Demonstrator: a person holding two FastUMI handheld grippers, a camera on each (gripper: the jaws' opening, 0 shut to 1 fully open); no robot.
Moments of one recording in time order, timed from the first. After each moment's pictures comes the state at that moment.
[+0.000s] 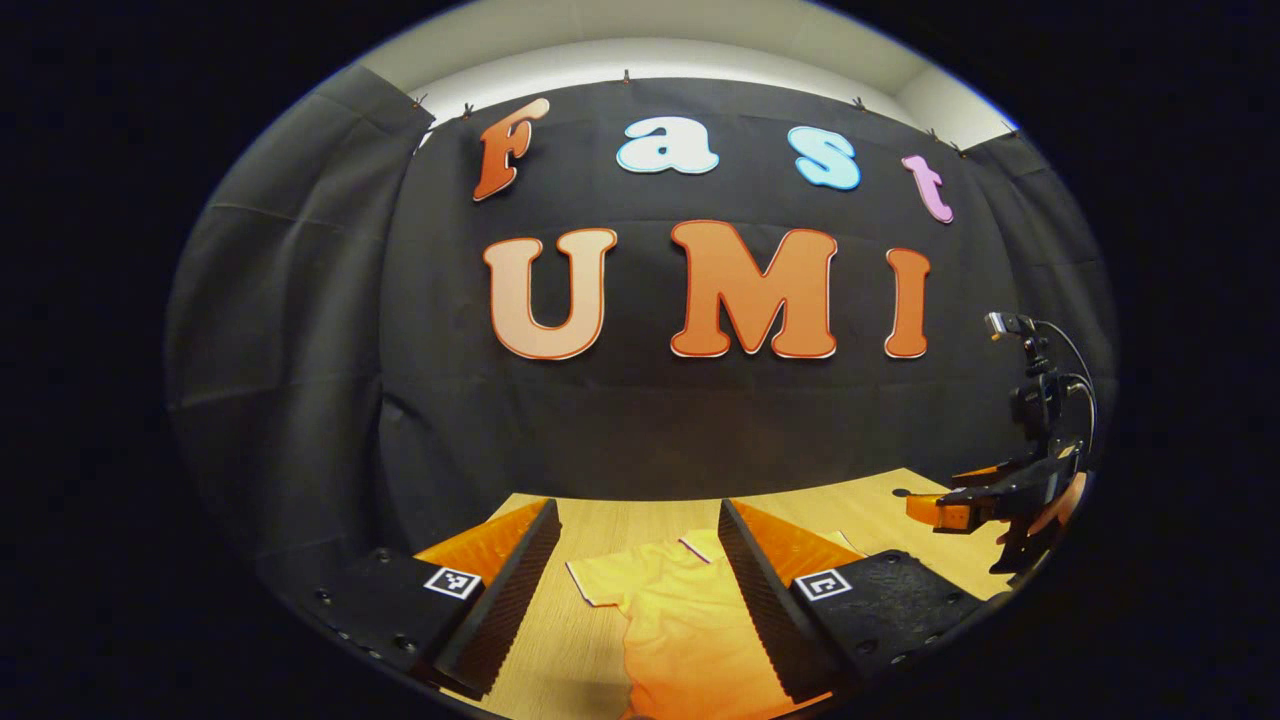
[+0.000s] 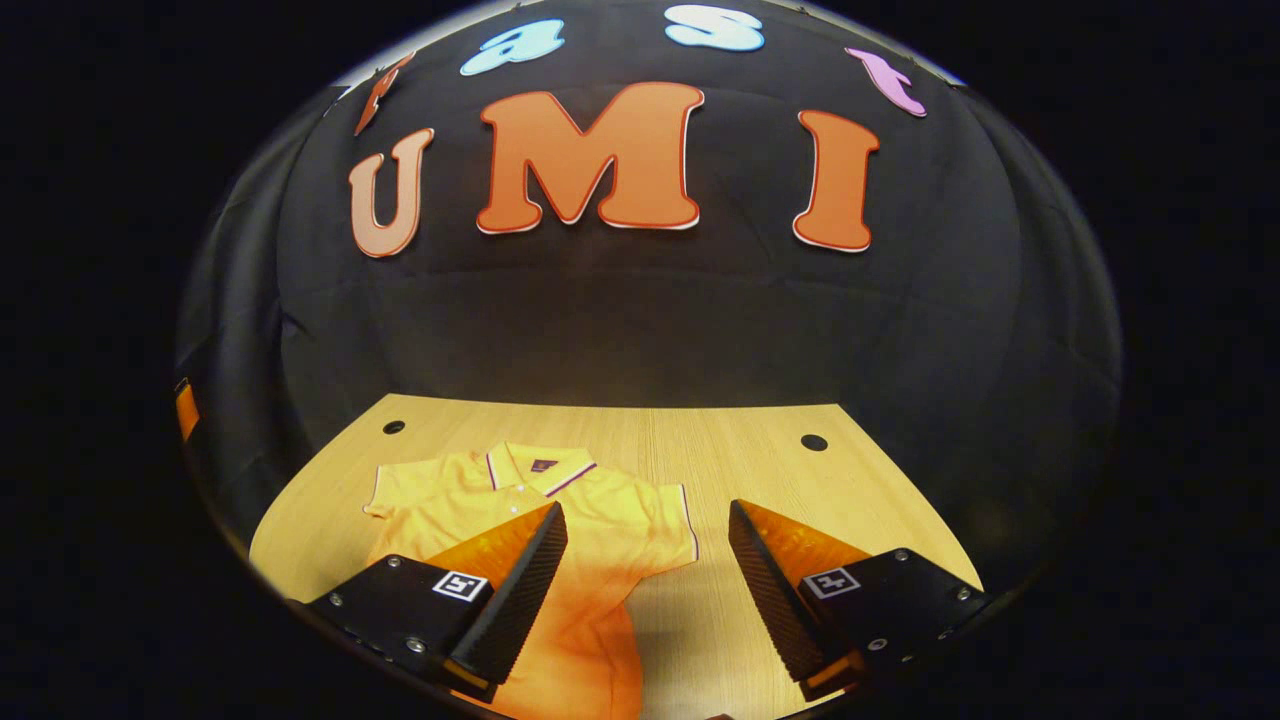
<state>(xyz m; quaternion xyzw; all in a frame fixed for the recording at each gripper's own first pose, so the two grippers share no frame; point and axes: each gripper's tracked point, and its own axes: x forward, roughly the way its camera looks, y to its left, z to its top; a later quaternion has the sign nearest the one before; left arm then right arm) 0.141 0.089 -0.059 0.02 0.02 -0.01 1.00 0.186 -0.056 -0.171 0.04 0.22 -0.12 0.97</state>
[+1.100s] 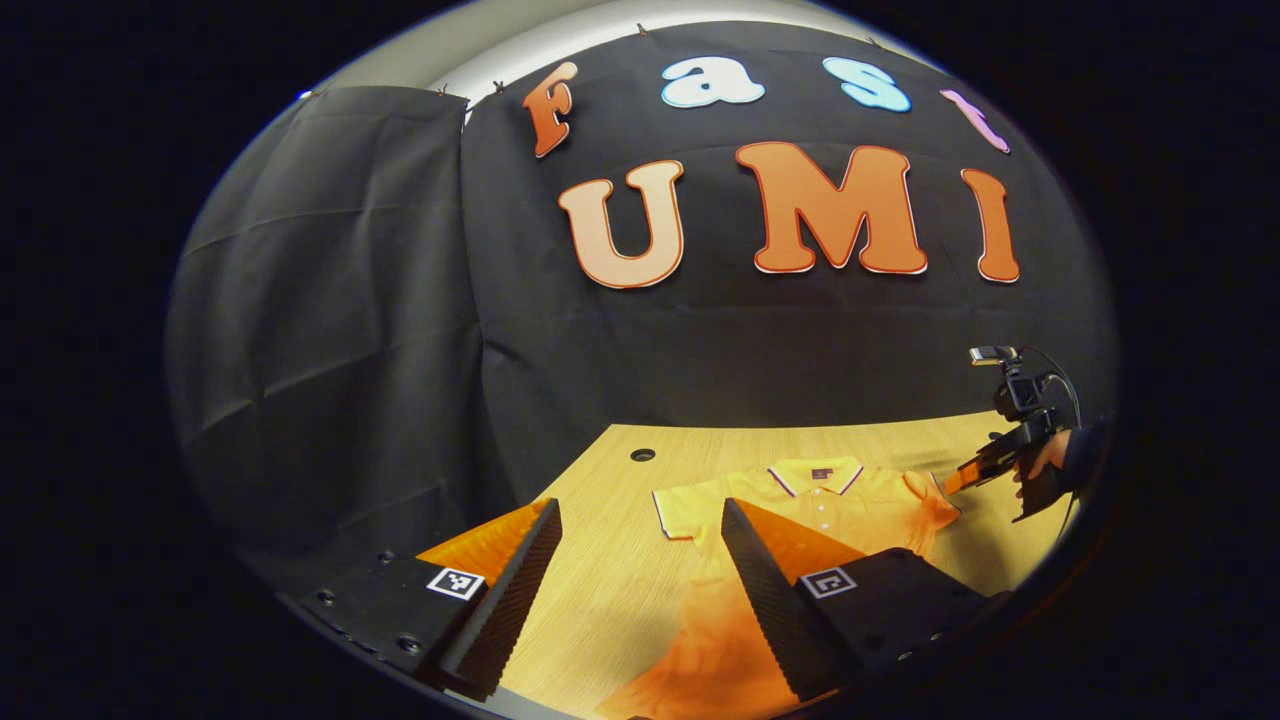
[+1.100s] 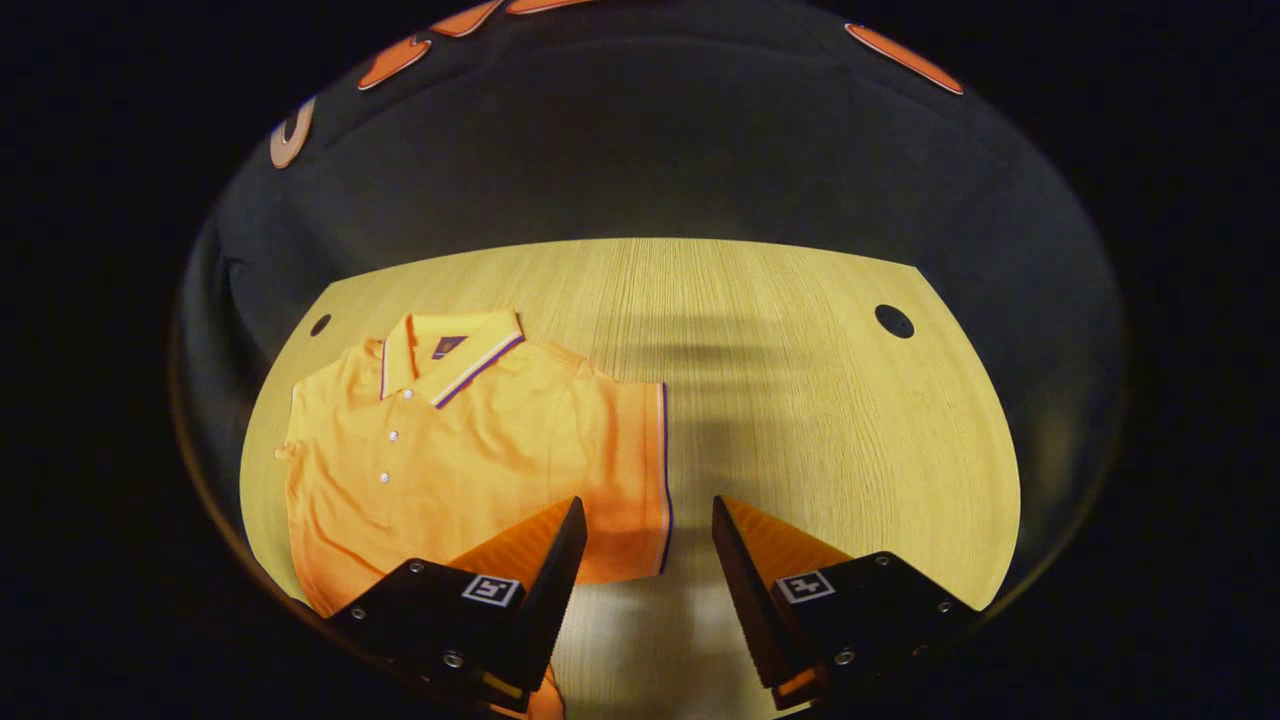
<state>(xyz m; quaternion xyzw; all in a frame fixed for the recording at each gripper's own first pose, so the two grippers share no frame) 0.112 0.100 -0.107 0.06 0.12 0.15 0.98 0.278 -0.106 -0.340 0.07 0.47 -0.05 0.88</state>
